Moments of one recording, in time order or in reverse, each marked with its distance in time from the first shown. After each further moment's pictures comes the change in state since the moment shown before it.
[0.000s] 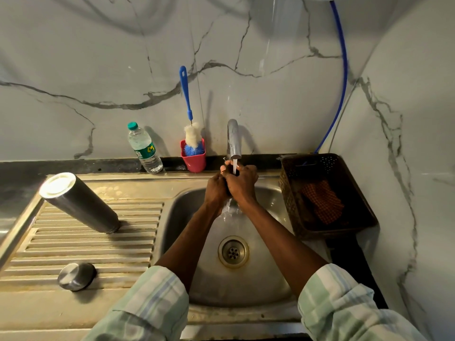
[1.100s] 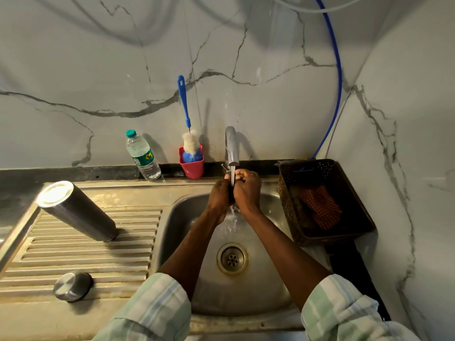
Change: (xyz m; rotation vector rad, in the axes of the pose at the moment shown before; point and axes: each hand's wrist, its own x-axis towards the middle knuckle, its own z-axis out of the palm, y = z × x) left_hand -0.002 0.003 0.011 -0.055 -0.091 -0.058; right_hand -0.002 0.002 -0.014 0.045 0.154 -0.043
